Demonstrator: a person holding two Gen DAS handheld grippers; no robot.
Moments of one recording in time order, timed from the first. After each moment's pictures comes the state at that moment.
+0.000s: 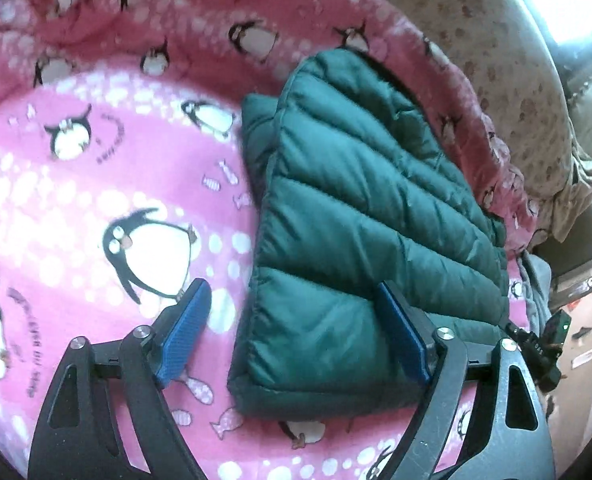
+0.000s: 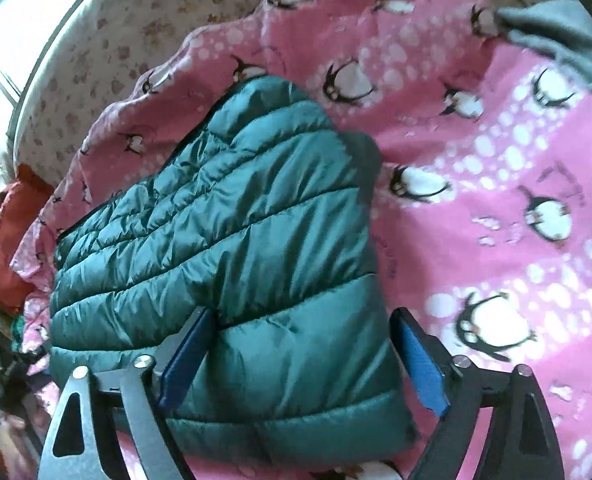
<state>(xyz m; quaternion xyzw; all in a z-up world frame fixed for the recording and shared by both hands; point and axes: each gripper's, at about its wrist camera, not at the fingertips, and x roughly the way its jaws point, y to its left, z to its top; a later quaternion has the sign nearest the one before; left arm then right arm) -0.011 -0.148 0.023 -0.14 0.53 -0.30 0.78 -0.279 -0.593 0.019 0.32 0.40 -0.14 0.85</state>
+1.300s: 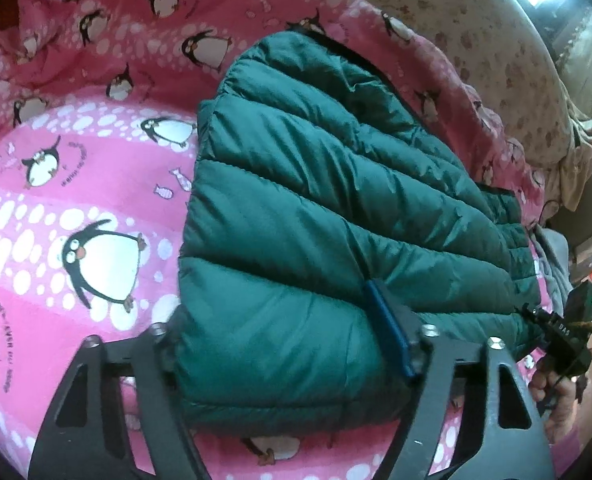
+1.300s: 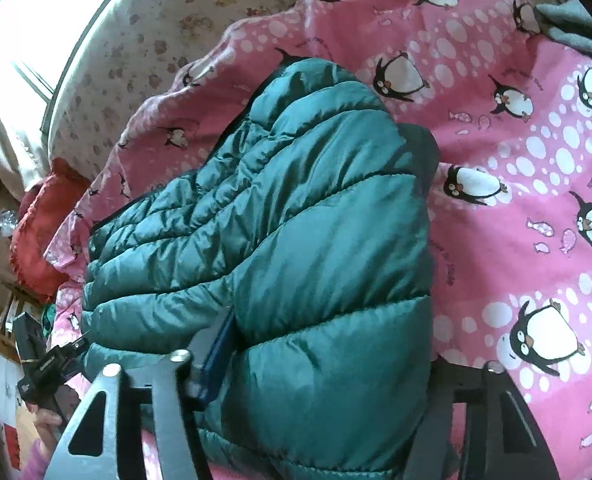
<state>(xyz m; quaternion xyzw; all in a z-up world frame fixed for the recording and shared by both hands) -0.031 -0.187 0.033 -0.08 0.49 -0.31 0.81 -0.273 -0.586 0.022 0.33 0.37 -0.07 0.87</state>
